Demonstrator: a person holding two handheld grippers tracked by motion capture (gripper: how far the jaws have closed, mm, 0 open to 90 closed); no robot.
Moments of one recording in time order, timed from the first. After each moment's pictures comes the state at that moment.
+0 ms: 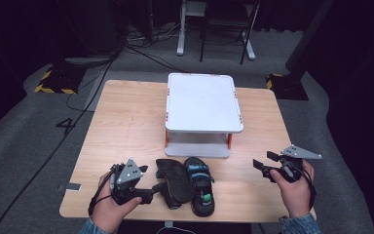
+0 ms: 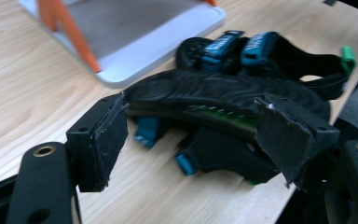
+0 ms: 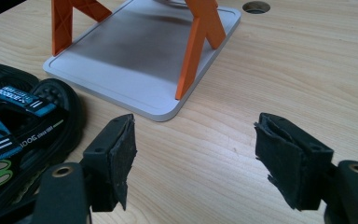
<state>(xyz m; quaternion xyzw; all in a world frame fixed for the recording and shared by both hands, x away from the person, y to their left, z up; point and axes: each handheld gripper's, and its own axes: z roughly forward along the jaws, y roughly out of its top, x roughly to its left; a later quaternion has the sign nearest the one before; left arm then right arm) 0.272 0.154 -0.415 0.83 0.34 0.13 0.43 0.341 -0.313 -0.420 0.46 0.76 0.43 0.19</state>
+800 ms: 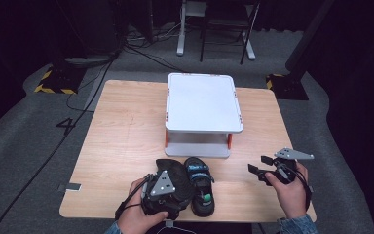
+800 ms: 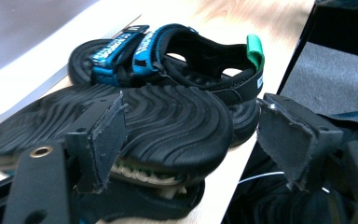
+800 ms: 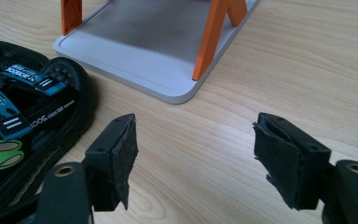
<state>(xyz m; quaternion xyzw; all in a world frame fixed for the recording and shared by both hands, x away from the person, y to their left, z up) 0.262 0.088 -0.428 0.87 0.26 0.08 0.42 0.341 -0.305 -0.432 0.45 0.77 0.41 0.15</state>
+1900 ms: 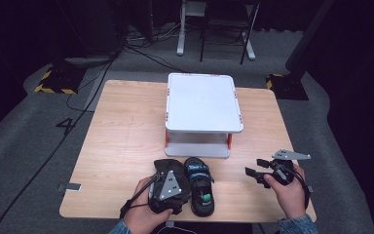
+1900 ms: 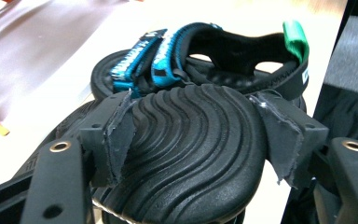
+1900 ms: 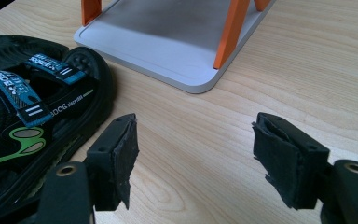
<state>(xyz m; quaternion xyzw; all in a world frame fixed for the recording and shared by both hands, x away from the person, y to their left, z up) 0.270 0.083 -0.436 0.87 0.23 0.15 0.41 0.342 -0.302 -0.439 0.45 0.78 0.42 0.11</state>
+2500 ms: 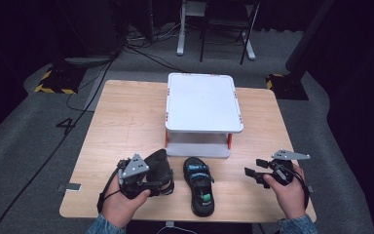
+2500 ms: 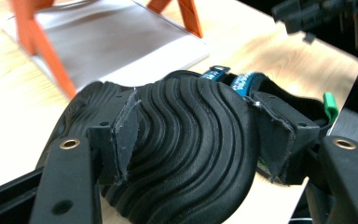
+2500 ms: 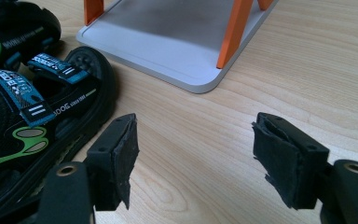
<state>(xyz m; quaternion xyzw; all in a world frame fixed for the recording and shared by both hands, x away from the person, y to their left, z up) 0.286 0.153 -0.414 0.78 0.37 0.11 0.49 0.342 -0.301 -0.440 0.44 0.78 0.42 0.11</state>
